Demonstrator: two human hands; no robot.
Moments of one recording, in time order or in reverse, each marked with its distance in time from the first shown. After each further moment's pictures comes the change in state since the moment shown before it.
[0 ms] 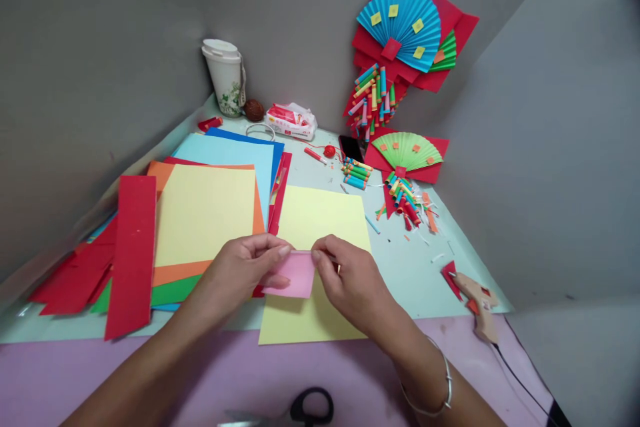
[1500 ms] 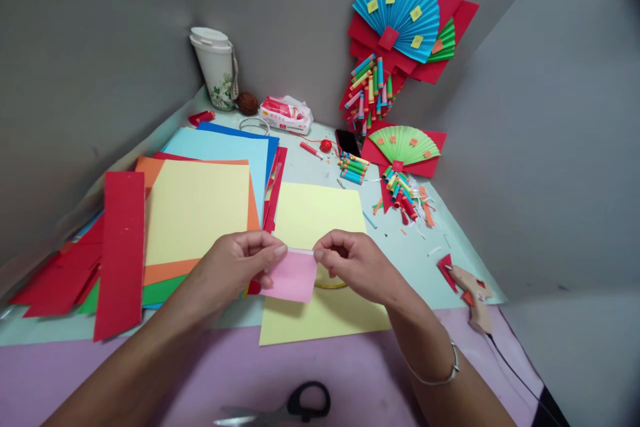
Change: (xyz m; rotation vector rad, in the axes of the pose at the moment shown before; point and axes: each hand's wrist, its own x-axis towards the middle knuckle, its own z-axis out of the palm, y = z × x) left_hand -0.005 0.013 0.000 0.182 0.003 0.017; right_hand 0.014 0.013 -0.022 0.388 -0.219 0.242
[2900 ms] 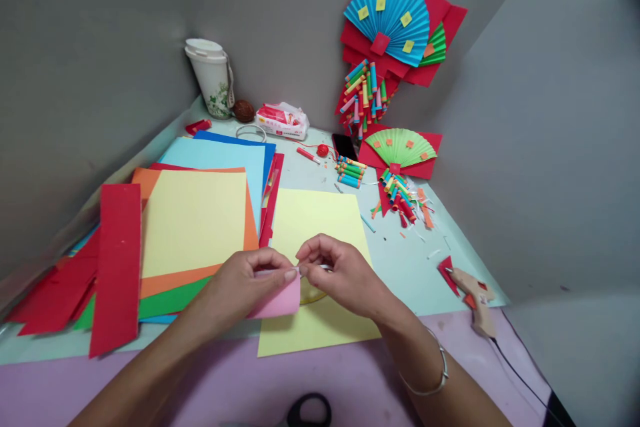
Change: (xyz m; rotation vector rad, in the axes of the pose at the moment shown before) left_hand 0.005 -0.004 0.006 0.301 -0.090 0.046; right_hand 0.006 0.009 0.020 0.236 -0.035 -0.108
